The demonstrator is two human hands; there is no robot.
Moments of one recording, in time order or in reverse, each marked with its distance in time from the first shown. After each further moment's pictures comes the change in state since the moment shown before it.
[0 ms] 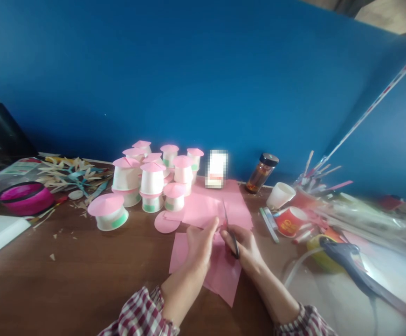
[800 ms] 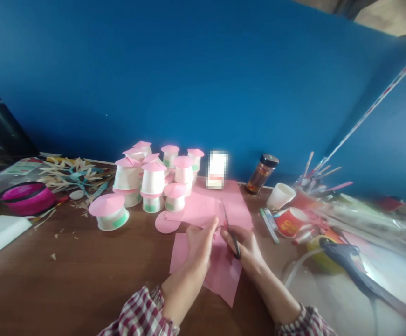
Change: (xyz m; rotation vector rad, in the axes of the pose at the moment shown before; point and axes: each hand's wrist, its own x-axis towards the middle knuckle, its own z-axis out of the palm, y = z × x) left_hand 0.005 -0.003 -0.003 -0.053 -0.058 -0.046; right_hand 0.000 0.001 -0.002 -0.055 0.013 -0.032
